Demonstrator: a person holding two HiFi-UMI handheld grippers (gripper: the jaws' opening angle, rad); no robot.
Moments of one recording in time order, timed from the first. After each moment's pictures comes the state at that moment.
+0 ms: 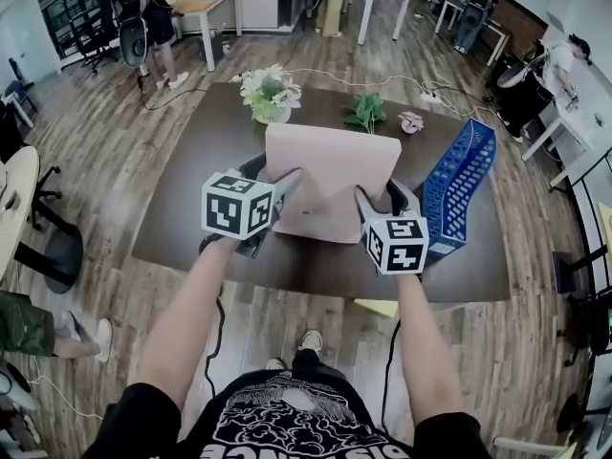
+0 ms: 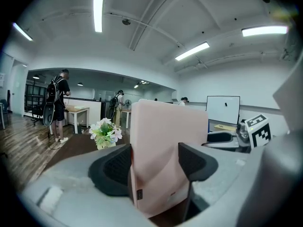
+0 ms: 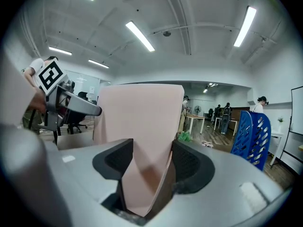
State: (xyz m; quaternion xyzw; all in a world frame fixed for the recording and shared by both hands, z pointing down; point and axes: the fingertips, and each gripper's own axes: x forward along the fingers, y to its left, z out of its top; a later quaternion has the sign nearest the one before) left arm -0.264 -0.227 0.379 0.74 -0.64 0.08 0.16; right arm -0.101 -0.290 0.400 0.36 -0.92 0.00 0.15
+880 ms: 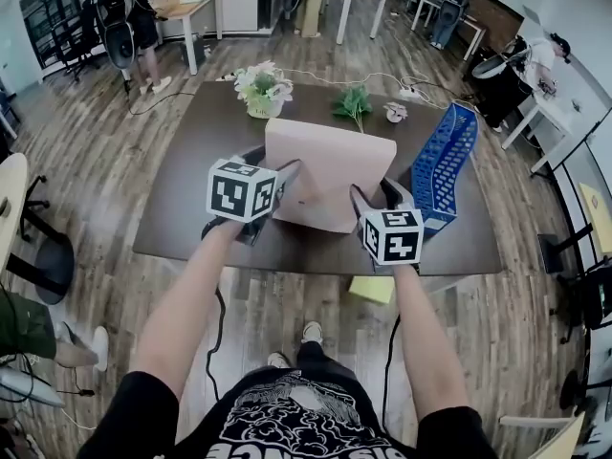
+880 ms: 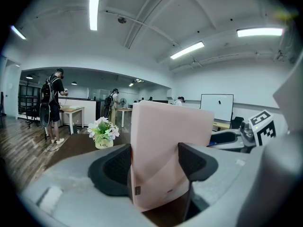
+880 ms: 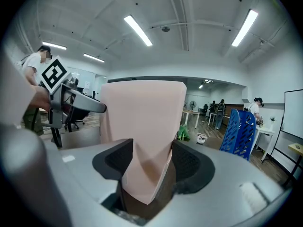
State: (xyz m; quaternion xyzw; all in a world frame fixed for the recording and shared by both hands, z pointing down) left arm -0.260 -0.196 0.379 0.77 -0.62 0.09 0.16; right arm -0.089 -0.234 0.404 0.39 -0.90 0.02 0.18
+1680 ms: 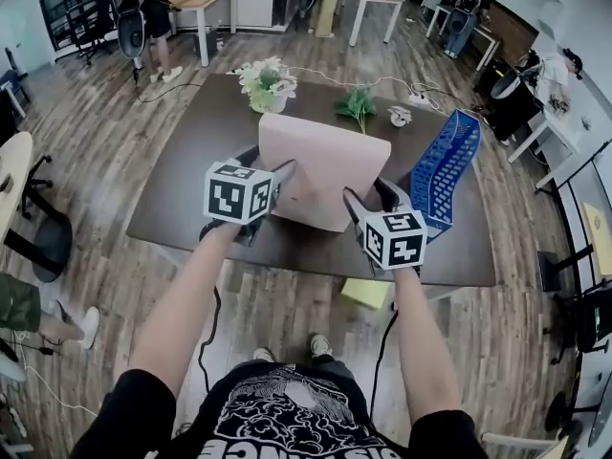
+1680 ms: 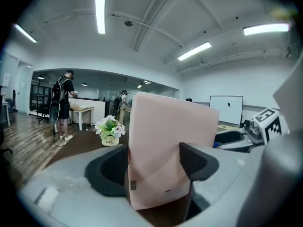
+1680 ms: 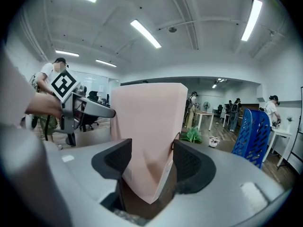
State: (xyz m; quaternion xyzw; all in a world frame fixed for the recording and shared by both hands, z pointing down) left arm -0.257 -0.191 0.387 0.73 -0.66 0.07 0.17; right arm -0.090 -0.230 0.400 0.31 -0.94 0.02 0.17
